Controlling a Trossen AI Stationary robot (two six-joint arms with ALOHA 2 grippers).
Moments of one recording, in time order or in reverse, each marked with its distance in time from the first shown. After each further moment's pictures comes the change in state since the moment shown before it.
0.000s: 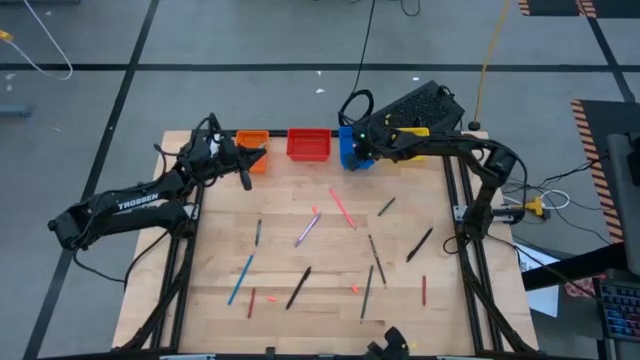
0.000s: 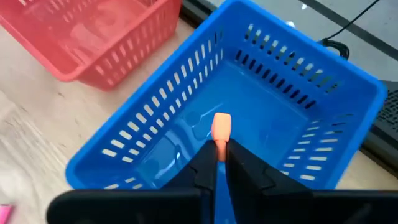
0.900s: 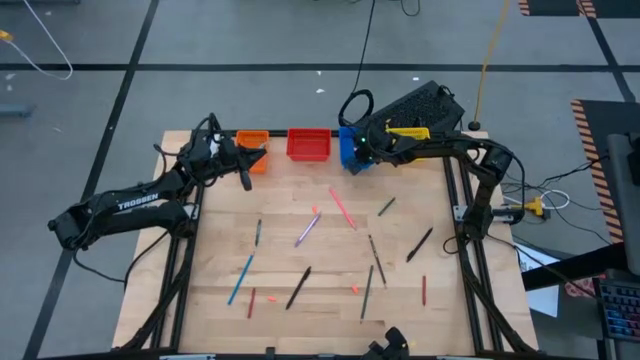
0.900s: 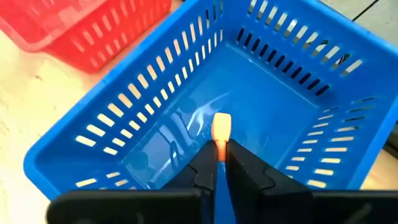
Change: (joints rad) left arm 0.000 0.000 0.000 0.000 0.004 -0.005; right arm -0.007 0.029 -0.062 0.093 -0.001 -0.015
